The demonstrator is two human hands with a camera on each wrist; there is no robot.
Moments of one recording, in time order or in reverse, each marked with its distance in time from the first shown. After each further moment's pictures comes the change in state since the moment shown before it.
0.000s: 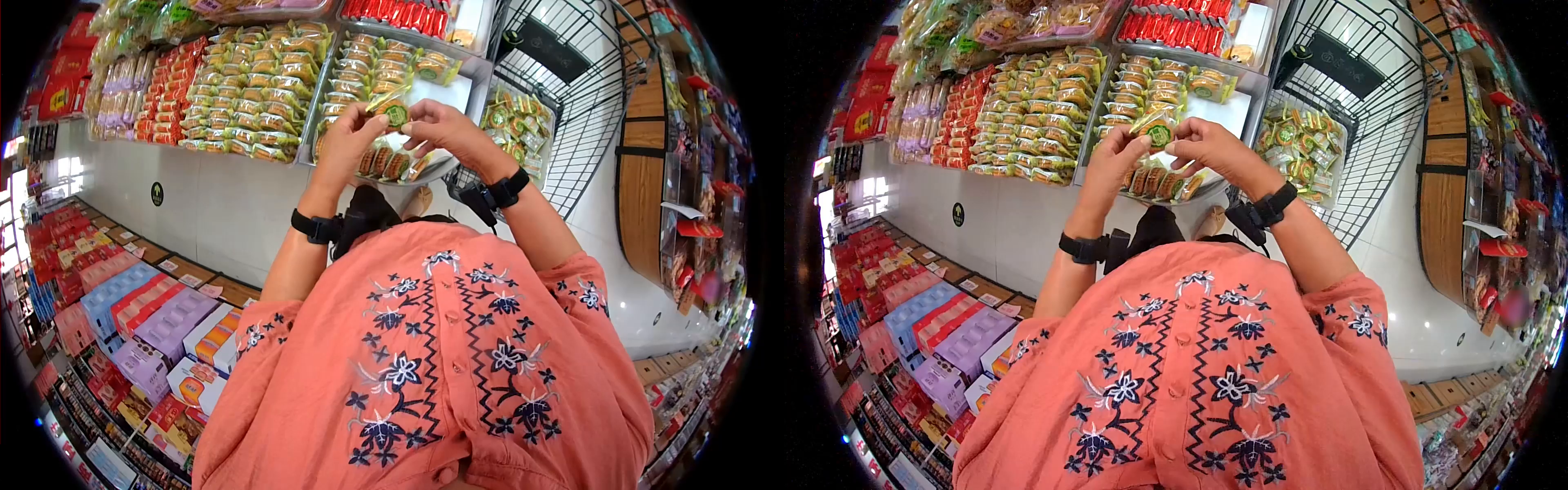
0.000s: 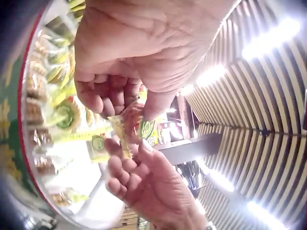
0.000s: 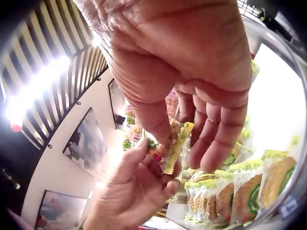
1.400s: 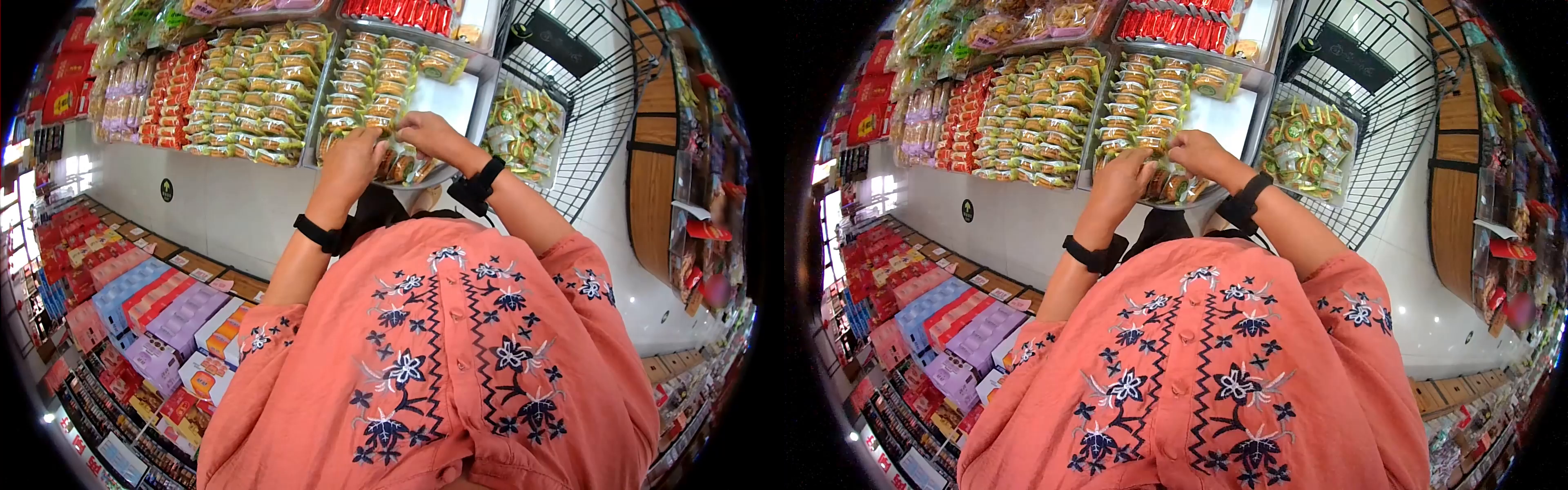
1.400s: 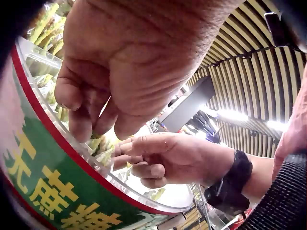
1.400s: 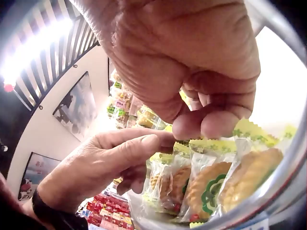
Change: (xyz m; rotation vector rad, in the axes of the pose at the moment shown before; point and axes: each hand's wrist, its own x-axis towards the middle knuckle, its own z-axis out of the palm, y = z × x) left_hand -0.011 -0.010 -0.003 1.090 -0.039 0.218; right_hand 0.053 0.049 0.002 -0.414 0.039 0.096
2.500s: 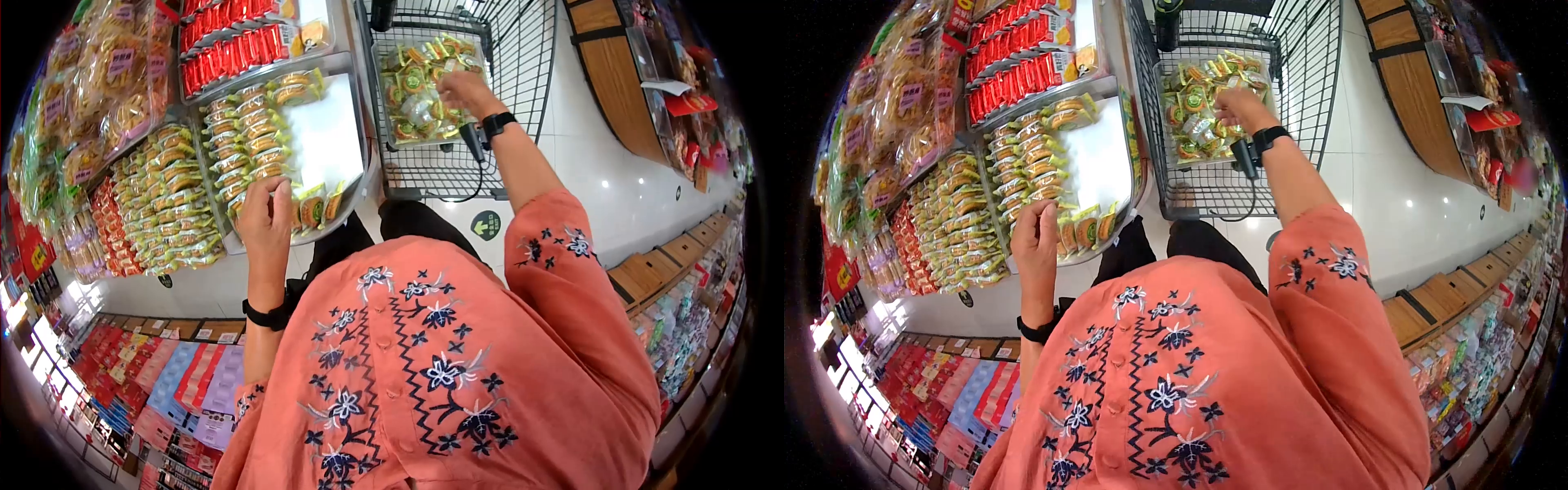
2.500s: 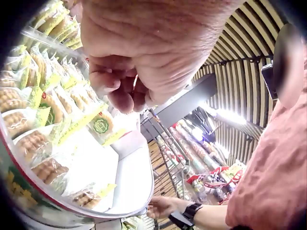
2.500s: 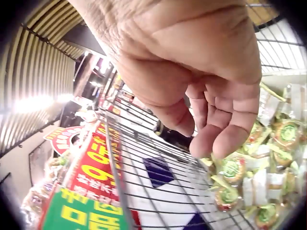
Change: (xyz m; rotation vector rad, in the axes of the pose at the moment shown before) left_hand 0.032 0.055 0.008 -0.292 0.060 -0.004; right_hand -0.057 0.216 -0.210 0.711 0.580 0.272
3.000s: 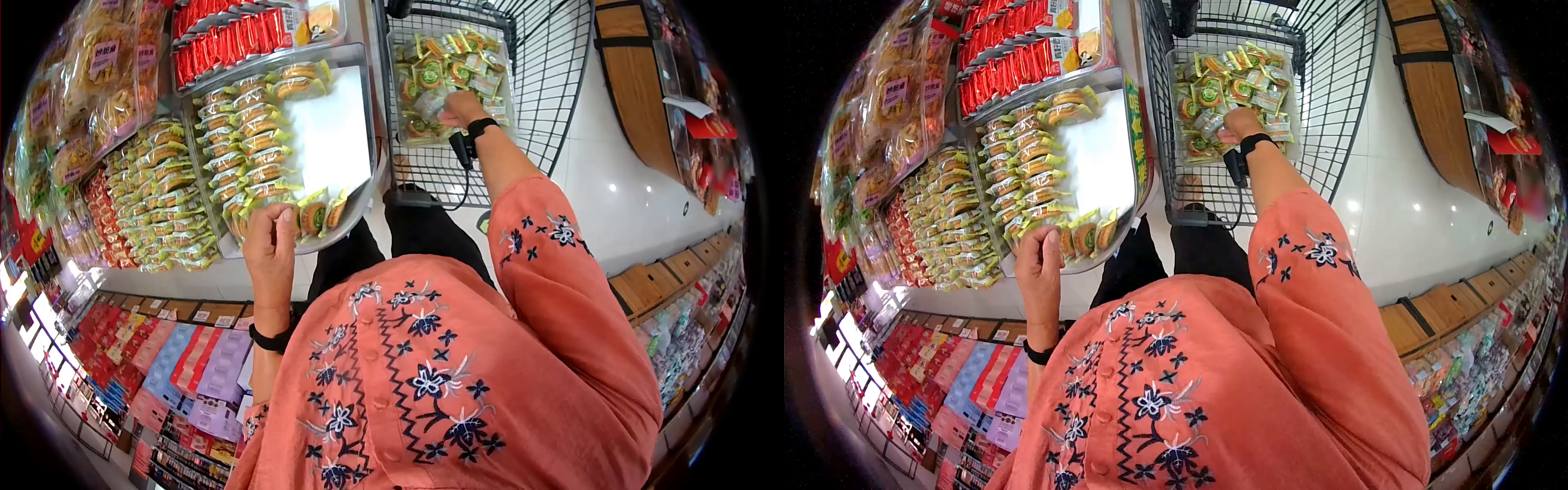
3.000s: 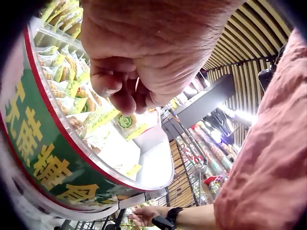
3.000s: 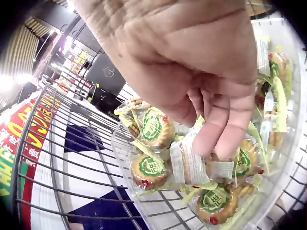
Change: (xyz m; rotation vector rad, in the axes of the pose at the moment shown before) left_hand -0.023 -0.002 0.005 -0.027 -0.035 -0.228; right_hand 0.085 0.101 0.015 -0.074 0.081 0.351
